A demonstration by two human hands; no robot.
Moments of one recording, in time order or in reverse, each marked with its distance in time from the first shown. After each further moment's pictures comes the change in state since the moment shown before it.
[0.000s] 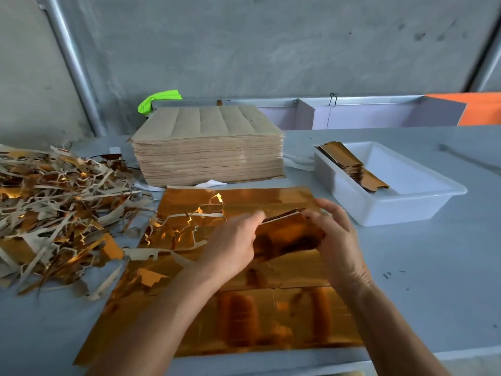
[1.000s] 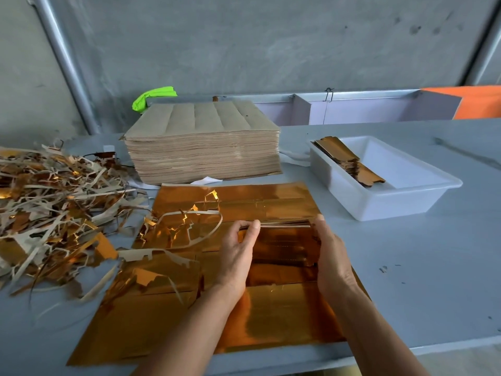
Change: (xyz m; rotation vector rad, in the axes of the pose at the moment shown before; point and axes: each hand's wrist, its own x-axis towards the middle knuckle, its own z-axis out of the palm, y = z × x) left_hand -0.013 0.014 0.045 -1.002 0.193 -0.588; right_hand -0.009 0.023 -0.002 -0.129 0.089 0.278
